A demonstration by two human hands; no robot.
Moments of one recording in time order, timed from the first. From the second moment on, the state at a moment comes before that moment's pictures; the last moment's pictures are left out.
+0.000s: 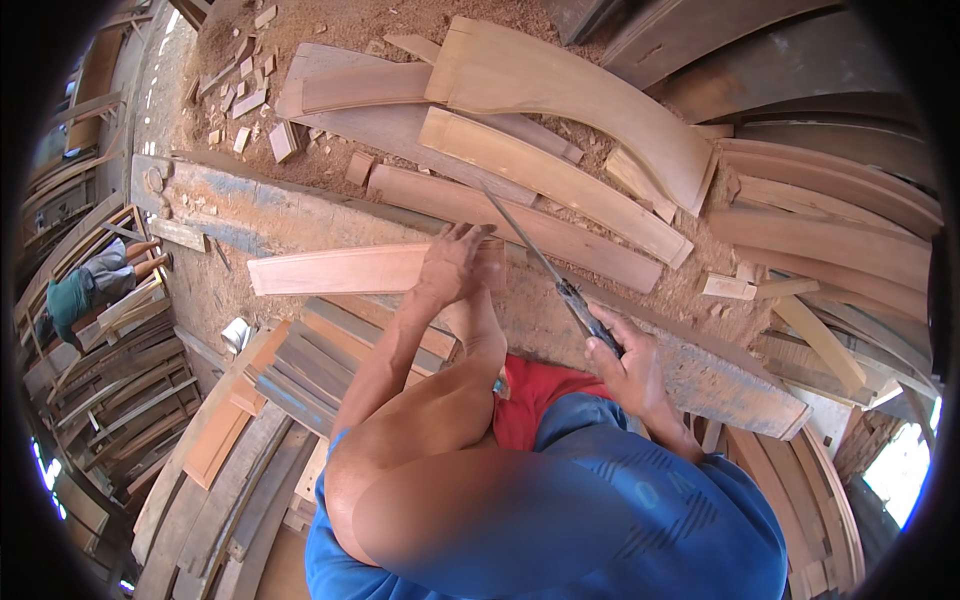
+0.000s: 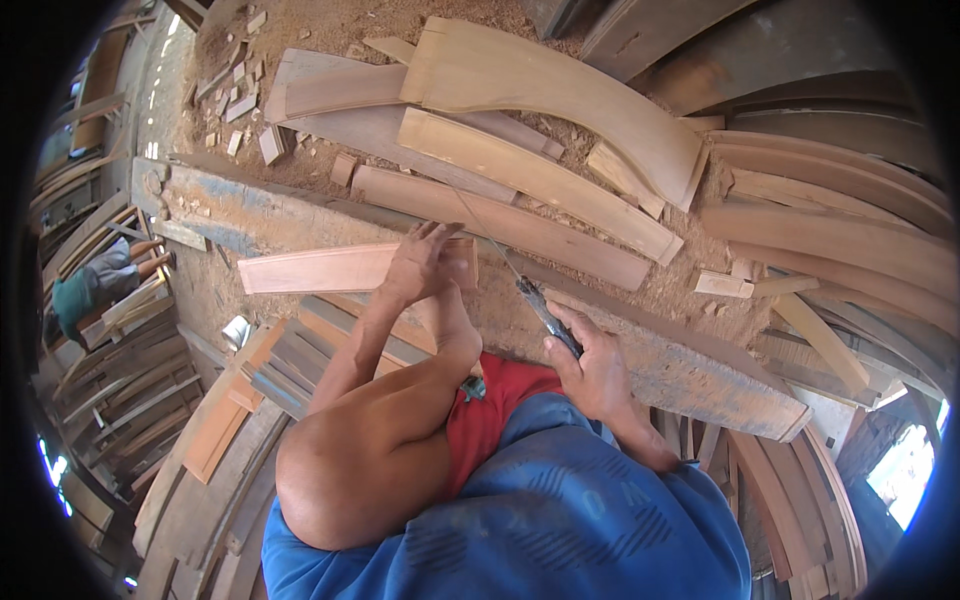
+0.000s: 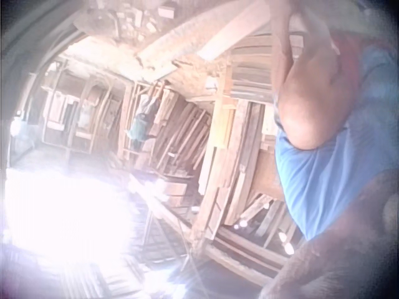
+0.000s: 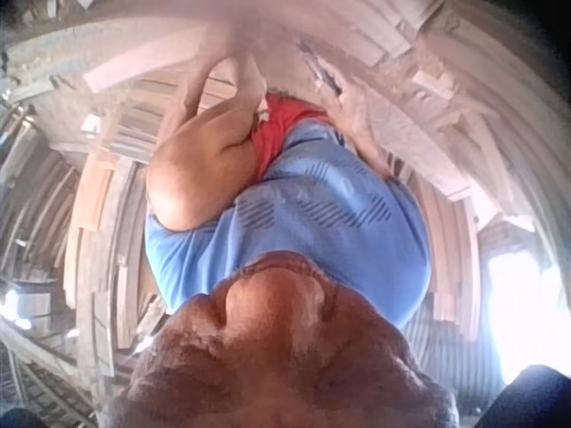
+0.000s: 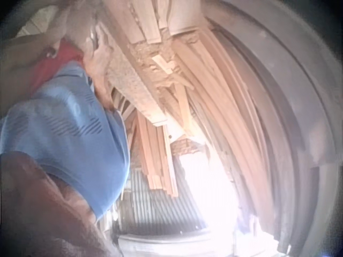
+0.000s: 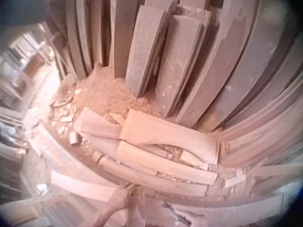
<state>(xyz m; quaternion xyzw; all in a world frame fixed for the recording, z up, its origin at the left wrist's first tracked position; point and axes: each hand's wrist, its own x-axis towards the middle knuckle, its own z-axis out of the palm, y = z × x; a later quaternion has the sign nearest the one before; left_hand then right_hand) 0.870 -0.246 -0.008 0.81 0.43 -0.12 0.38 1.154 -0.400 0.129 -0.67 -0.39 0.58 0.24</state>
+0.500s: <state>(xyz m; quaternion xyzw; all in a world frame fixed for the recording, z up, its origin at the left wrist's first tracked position) 0.834 -0.231 -0.037 0.77 0.41 -0.06 0.49 1.151 -0.354 0.136 -0.65 -0.34 0.65 0.17</state>
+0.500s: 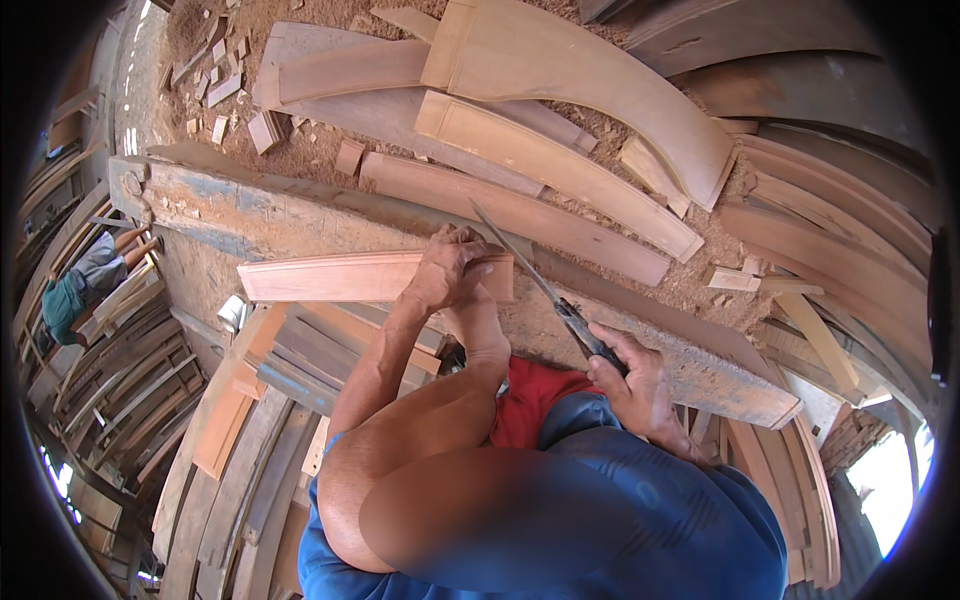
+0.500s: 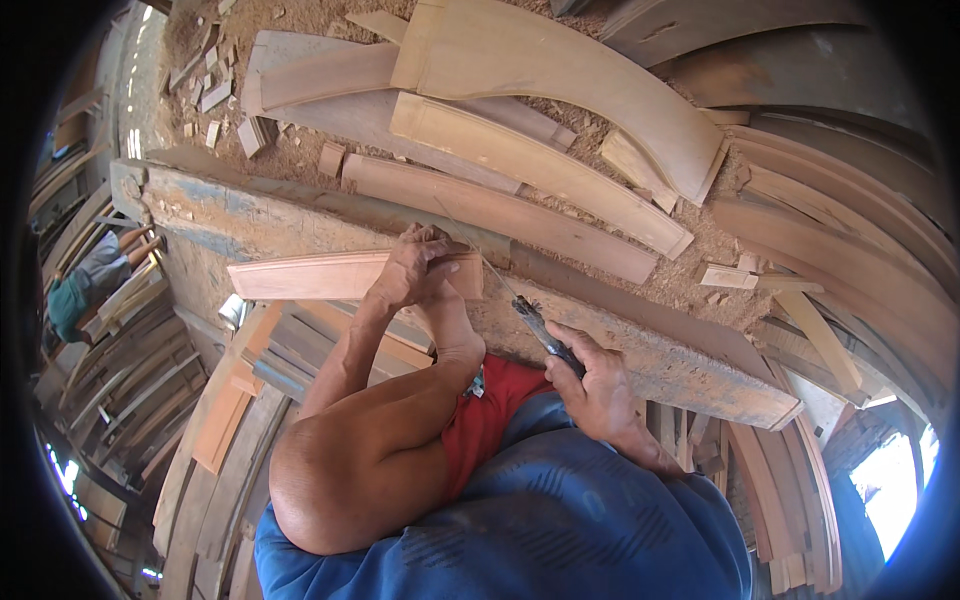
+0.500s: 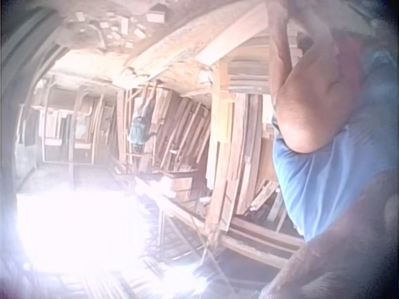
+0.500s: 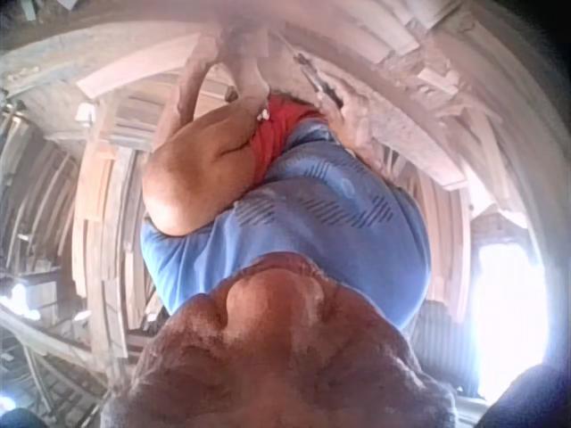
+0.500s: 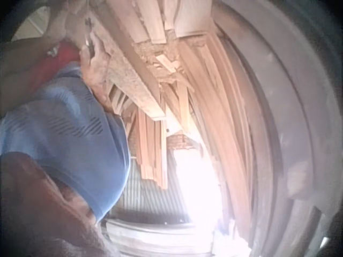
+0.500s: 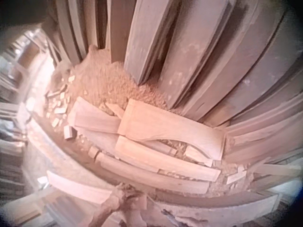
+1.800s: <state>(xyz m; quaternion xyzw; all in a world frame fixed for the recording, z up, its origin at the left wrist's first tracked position) 0.840 -0.235 -0.043 0.78 0.41 -0.12 0.45 1.118 -0.344 0.116 -0.65 -0.34 0.65 0.19</state>
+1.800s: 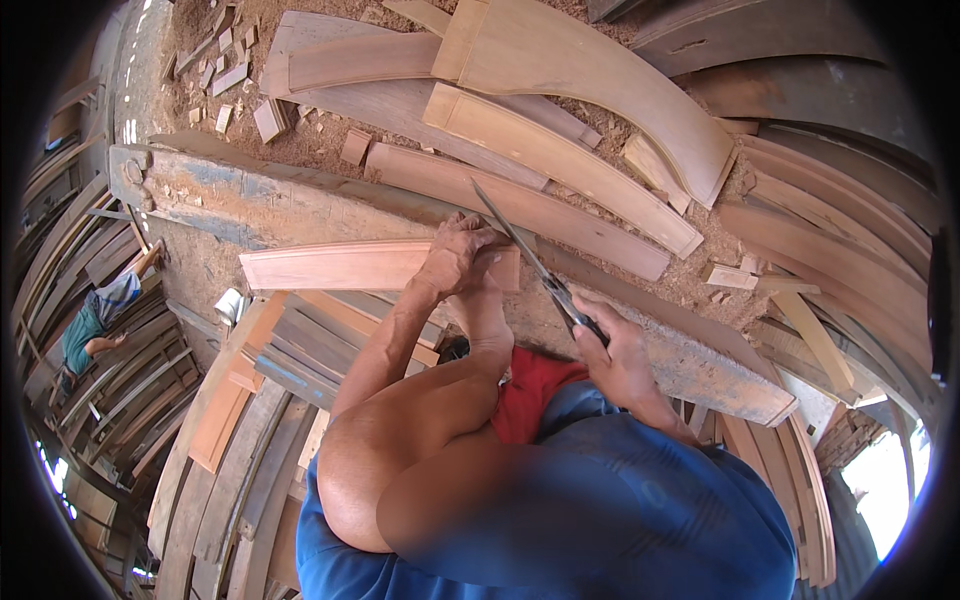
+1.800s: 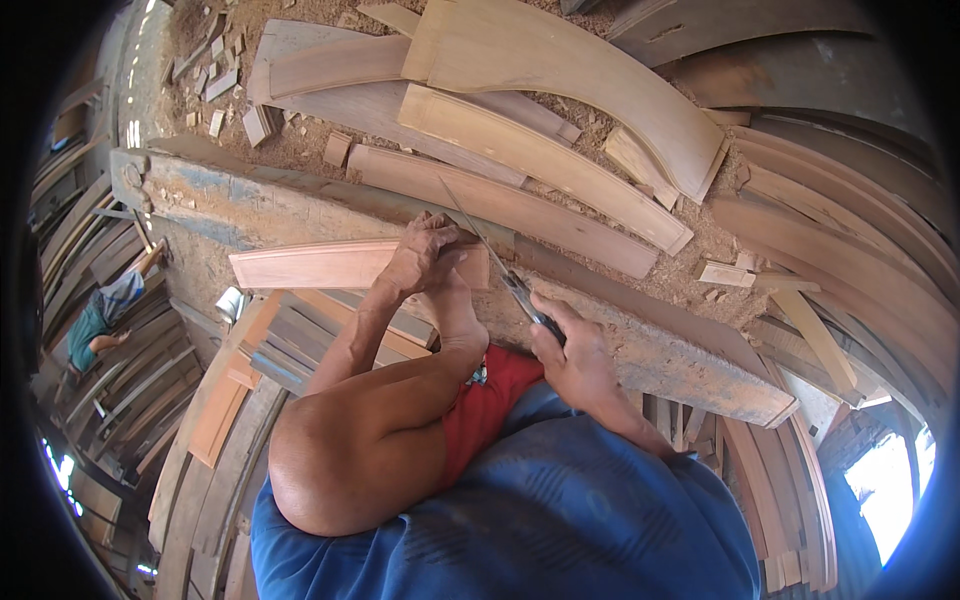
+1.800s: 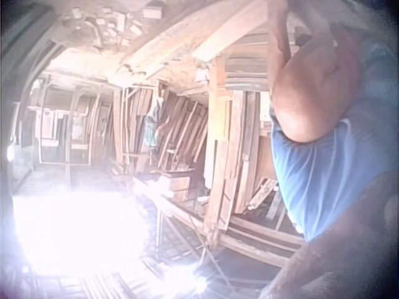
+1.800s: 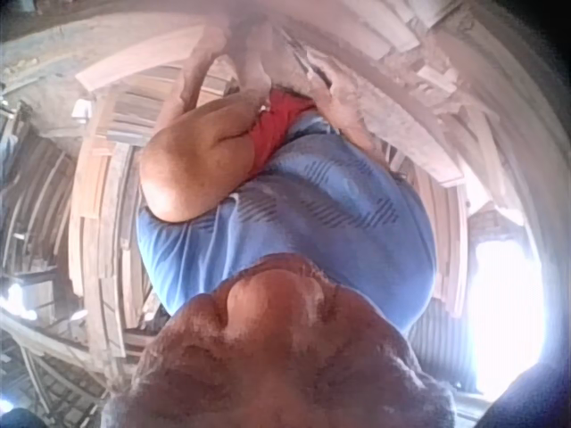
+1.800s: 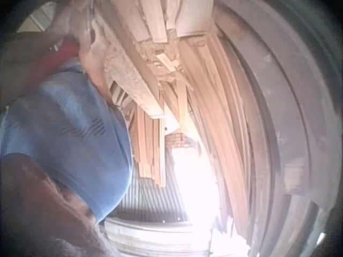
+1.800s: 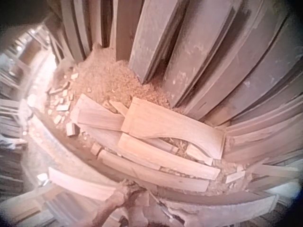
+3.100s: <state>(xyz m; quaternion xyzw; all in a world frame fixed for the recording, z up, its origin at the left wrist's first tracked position) 0.841 -0.238 -0.031 0.77 0.45 -0.06 0.45 1.116 -0.365 0.130 -0.68 -0.38 0.60 0.16</state>
